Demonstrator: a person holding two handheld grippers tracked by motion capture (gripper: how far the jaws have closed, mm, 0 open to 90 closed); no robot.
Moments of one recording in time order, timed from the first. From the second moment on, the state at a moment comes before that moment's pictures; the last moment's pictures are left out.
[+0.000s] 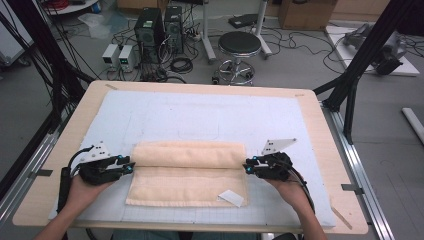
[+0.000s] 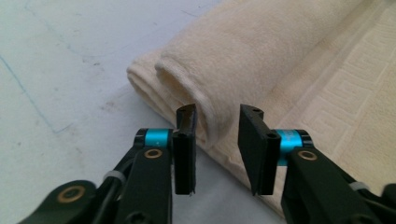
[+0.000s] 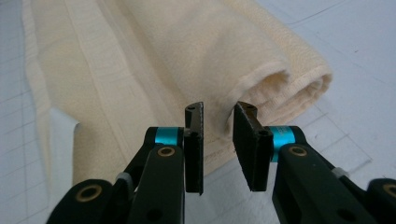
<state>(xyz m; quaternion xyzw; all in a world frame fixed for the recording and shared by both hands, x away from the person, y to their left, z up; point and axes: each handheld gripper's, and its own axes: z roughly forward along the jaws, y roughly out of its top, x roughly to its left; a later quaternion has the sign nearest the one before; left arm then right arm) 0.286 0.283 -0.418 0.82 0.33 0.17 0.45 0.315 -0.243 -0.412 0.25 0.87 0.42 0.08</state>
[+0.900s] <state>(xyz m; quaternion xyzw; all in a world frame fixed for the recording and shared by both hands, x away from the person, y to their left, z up) 0.321 0.264 -0.405 0.84 0.30 0.13 0.44 0.347 -0.217 -0.400 0.22 0.88 0.41 0.07</state>
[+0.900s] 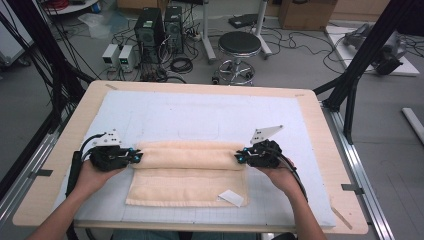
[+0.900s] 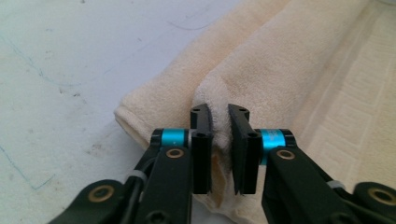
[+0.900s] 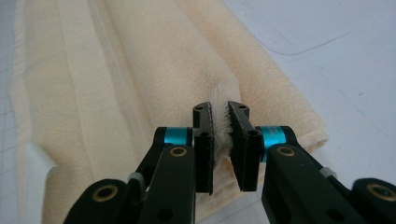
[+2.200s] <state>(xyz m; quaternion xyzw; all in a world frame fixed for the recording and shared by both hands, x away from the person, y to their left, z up) 0.248 0.255 -0.416 0.86 0.23 0.09 0.44 0.280 -0.206 -0.407 0.16 0.90 0.41 0.04</state>
